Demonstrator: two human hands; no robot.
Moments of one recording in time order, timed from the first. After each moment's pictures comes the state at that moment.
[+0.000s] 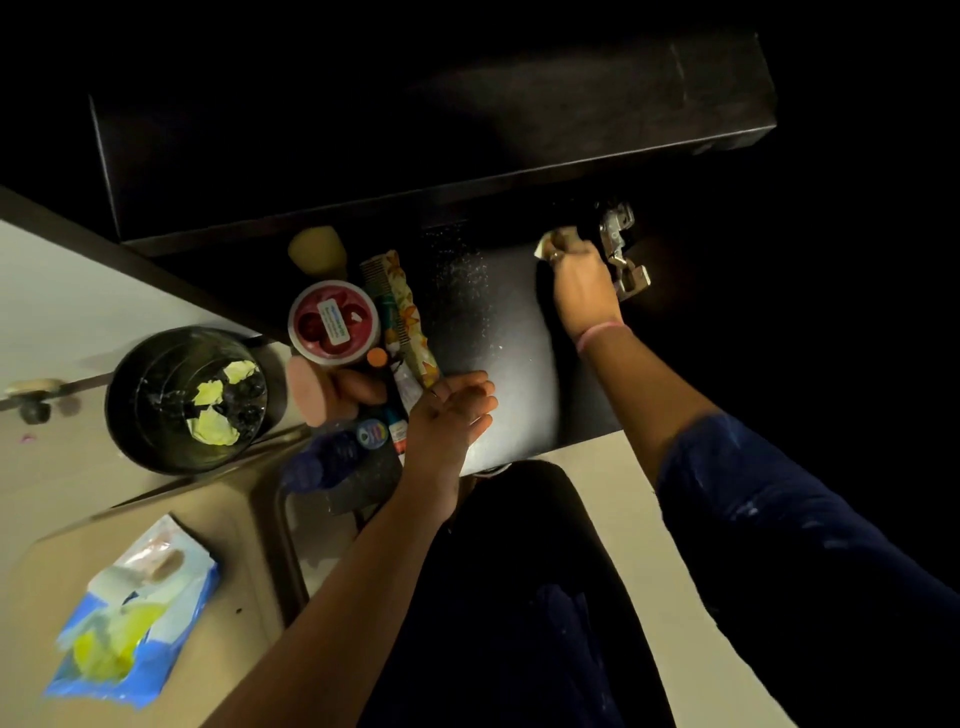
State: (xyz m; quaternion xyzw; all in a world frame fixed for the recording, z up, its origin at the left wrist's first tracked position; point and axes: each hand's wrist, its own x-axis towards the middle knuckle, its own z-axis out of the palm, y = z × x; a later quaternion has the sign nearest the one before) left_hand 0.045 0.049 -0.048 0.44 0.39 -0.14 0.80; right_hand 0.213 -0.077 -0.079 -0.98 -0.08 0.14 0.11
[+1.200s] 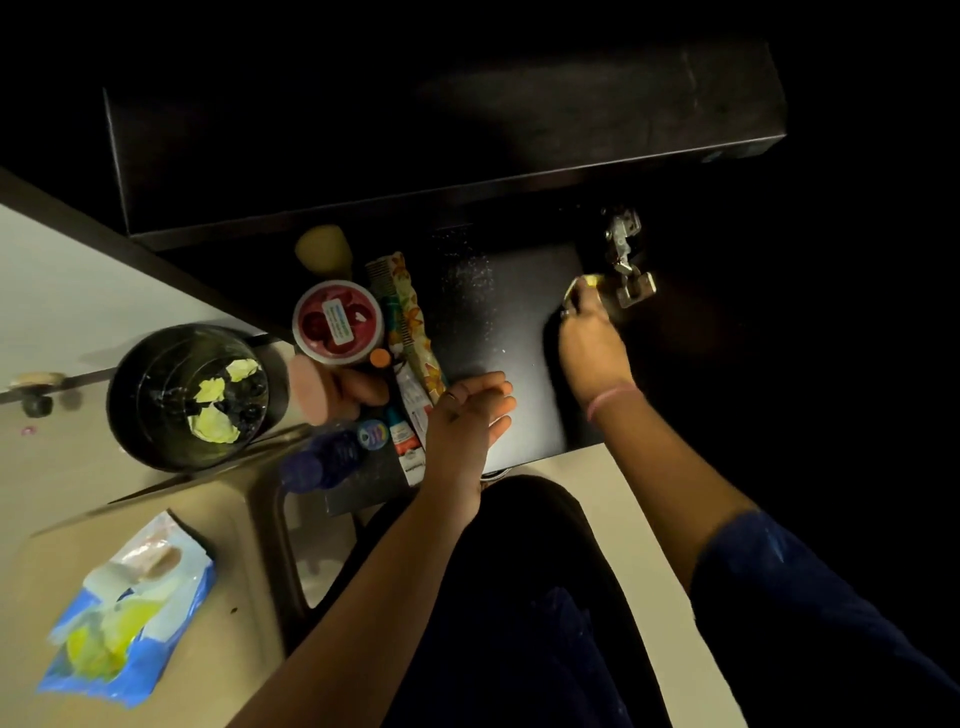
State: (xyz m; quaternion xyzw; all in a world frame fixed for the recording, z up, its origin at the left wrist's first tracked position) left_hand 0.046 0.033 -0.044 0.42 0.40 -0.12 0.80; right_hand 0.155 -0.096 -0.100 -0.99 -0.06 0.15 0.05
